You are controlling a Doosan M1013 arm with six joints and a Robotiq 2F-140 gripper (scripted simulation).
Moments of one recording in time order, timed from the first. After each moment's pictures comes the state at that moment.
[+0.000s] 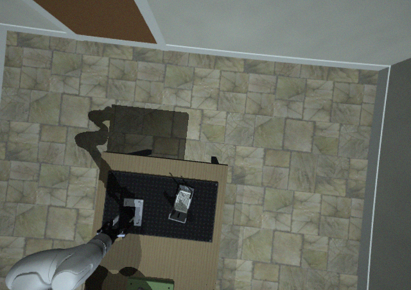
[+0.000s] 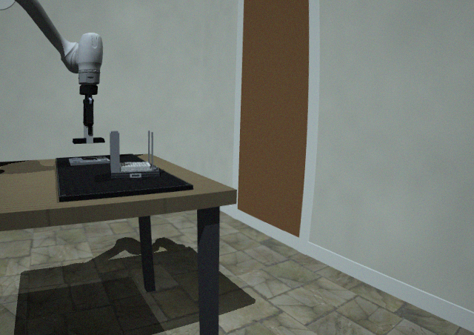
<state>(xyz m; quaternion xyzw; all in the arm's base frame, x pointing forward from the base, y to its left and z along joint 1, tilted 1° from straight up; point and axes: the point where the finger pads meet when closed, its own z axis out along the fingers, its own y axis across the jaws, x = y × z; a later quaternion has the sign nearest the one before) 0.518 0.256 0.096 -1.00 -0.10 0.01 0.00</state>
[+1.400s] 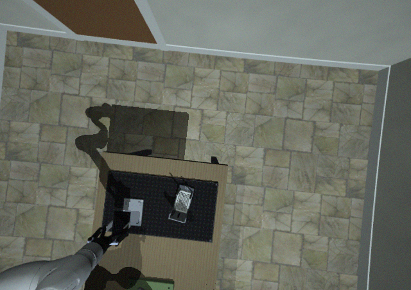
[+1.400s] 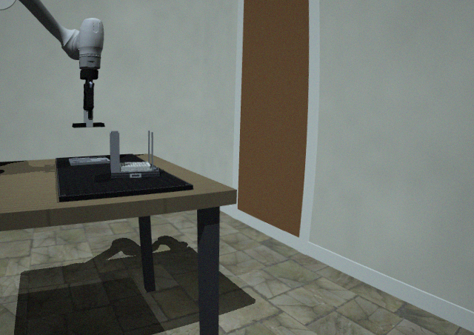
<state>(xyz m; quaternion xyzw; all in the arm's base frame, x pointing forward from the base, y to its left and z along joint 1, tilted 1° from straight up) 0.519 0.255 0.158 -1.00 -0.10 0.01 0.00</state>
